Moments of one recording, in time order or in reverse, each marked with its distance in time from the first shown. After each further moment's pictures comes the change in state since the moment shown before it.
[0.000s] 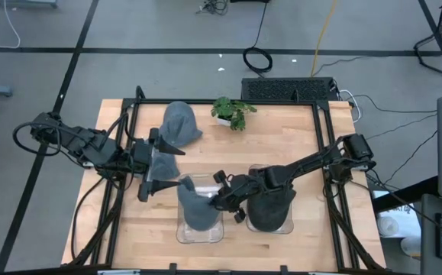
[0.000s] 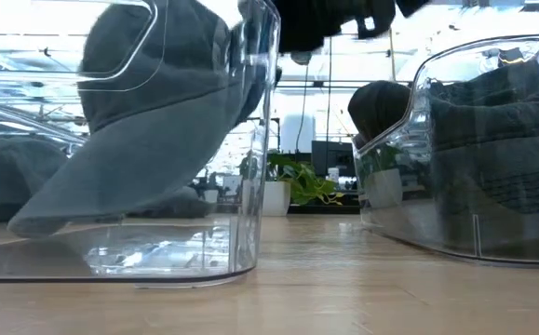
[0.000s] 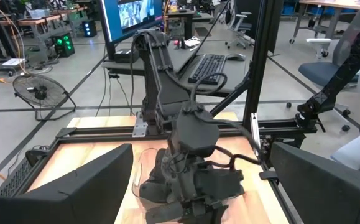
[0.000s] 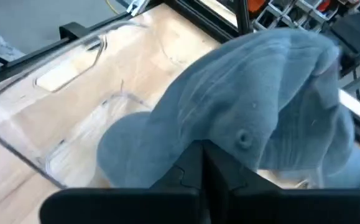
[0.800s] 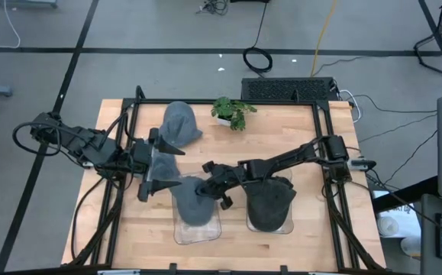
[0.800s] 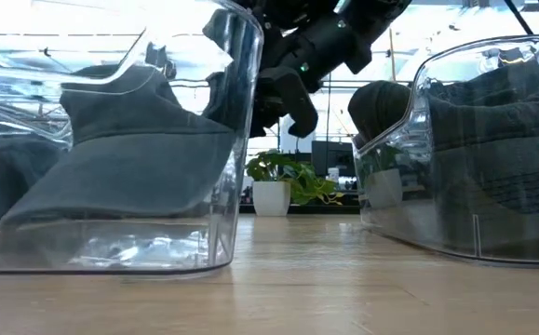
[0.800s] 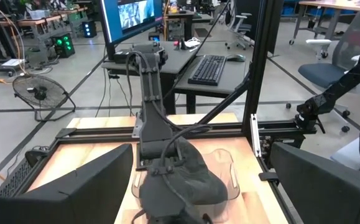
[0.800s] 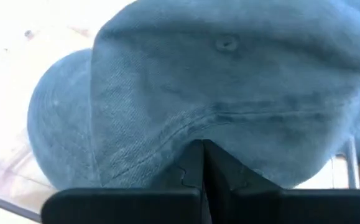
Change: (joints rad) left arm 0.000 0.000 0.000 0.004 0.000 0.000; right arm -0.118 0.219 0.104 -0.018 -0.044 -0.026
